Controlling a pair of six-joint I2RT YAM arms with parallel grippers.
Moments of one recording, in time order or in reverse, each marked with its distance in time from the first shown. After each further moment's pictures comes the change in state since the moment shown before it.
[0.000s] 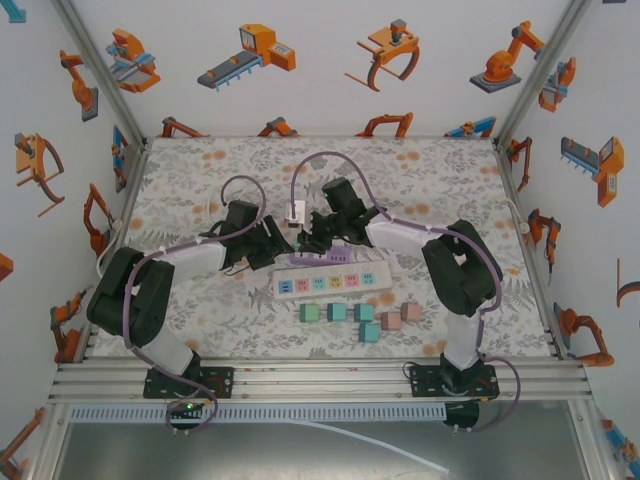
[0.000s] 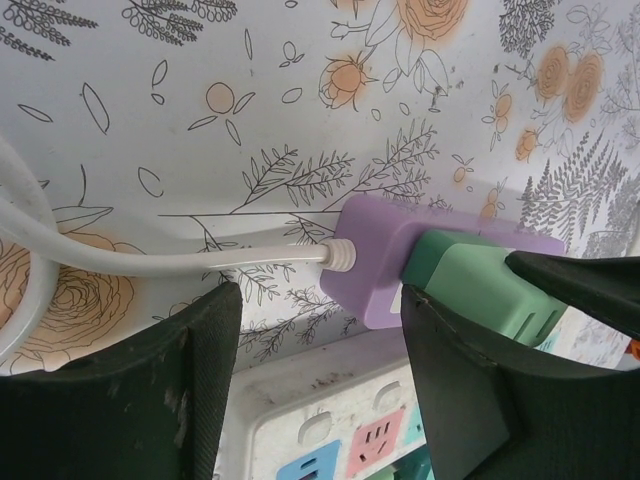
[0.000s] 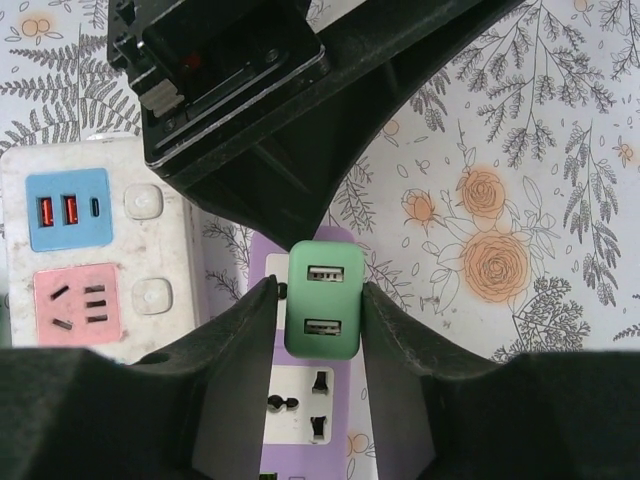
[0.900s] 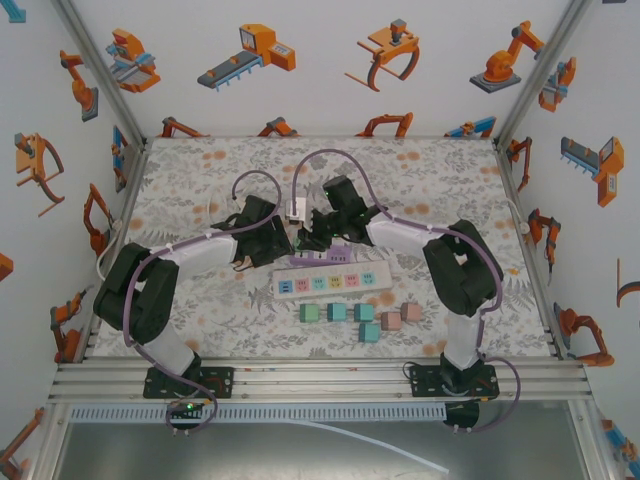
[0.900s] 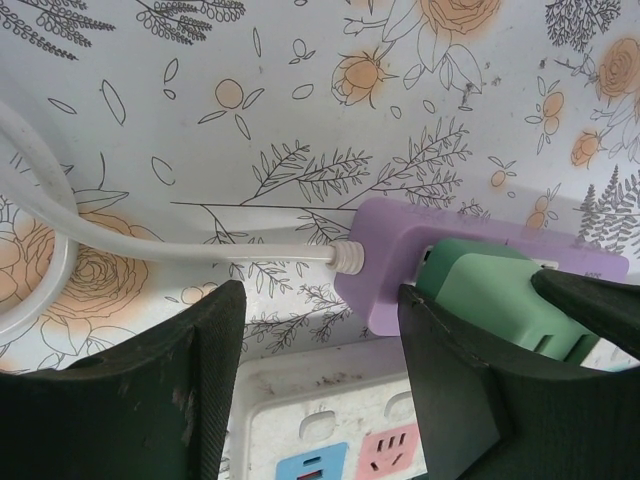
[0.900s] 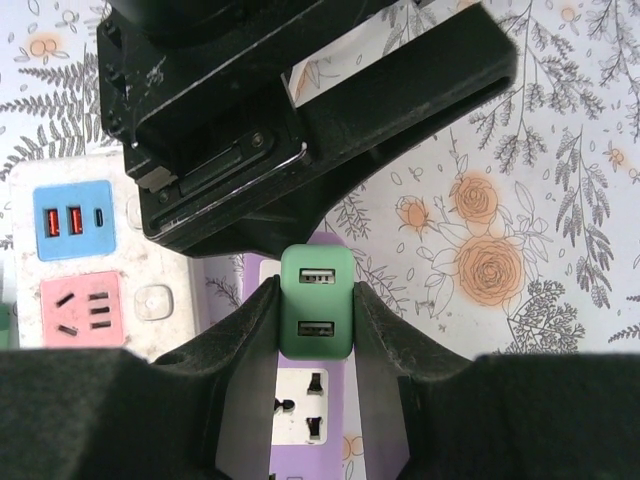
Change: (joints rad) left arm -0.085 0.032 0.120 -0.188 -0.195 0.036; right arm -0.010 -0.007 0.006 0.014 -0.021 0.034
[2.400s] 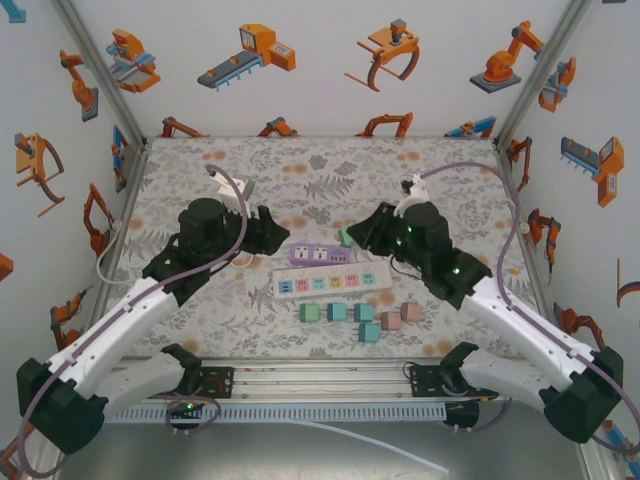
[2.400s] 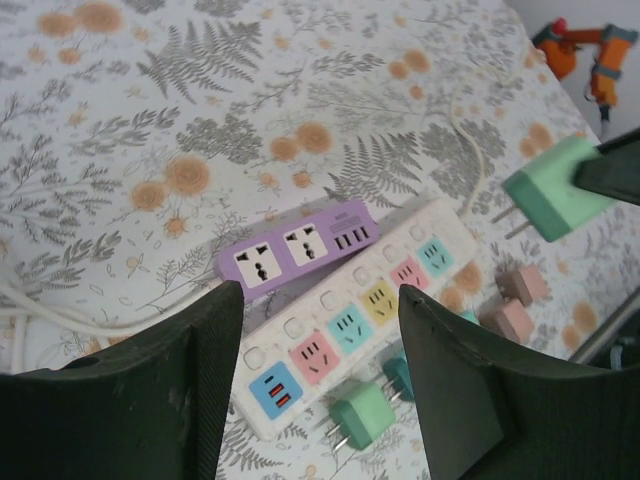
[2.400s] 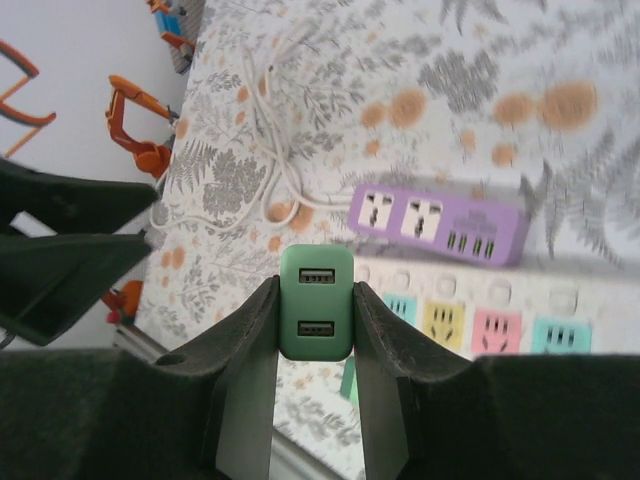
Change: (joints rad) left arm -0.055 -0.690 -0.085 0.052 0.186 0.522; right arm 0.037 -0.940 -0.444 -0.138 0.724 1.481
